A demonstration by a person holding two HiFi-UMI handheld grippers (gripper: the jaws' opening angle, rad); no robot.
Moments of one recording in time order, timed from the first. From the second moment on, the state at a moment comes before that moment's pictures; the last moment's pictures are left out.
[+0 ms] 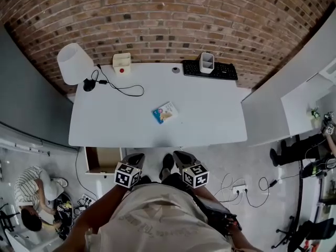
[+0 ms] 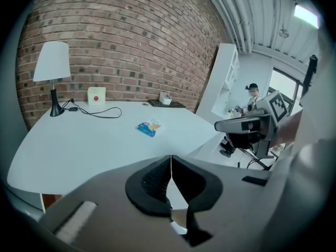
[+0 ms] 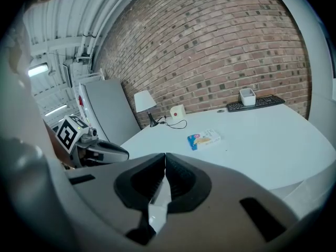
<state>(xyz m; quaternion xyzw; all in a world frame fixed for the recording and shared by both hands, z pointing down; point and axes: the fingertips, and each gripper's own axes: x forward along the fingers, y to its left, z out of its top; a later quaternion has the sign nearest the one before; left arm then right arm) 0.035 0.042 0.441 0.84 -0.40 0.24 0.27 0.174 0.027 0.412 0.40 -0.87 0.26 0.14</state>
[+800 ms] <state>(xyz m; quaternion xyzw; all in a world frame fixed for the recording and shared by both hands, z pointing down) 0.080 -0.052 0.447 0.84 -0.40 0.25 0.27 0.215 -0.070 0.421 0.40 -0.87 0.27 0.14</state>
